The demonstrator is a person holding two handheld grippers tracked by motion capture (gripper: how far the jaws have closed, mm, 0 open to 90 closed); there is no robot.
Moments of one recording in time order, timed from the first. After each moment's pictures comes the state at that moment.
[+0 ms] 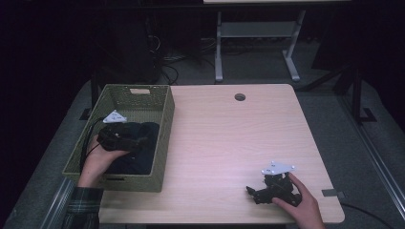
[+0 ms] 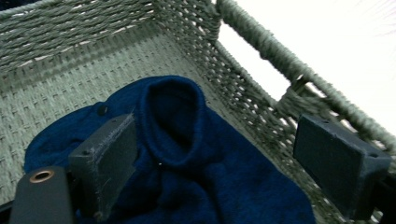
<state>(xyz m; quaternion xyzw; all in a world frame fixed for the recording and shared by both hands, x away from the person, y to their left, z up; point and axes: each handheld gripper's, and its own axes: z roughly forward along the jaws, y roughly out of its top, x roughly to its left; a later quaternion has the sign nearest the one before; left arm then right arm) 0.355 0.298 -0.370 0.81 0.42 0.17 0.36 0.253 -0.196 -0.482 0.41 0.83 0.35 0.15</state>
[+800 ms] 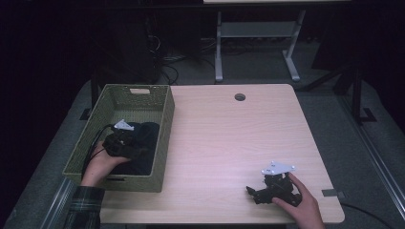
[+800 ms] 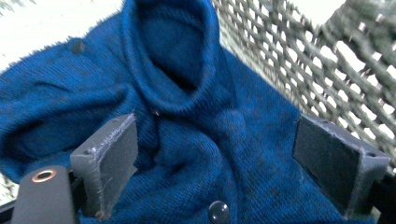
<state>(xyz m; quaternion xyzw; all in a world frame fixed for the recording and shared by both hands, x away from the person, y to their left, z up) 0.362 0.296 -0.406 0.85 0.43 0.12 0.27 0.253 -0.196 -0.482 0.41 0.83 0.35 0.15</state>
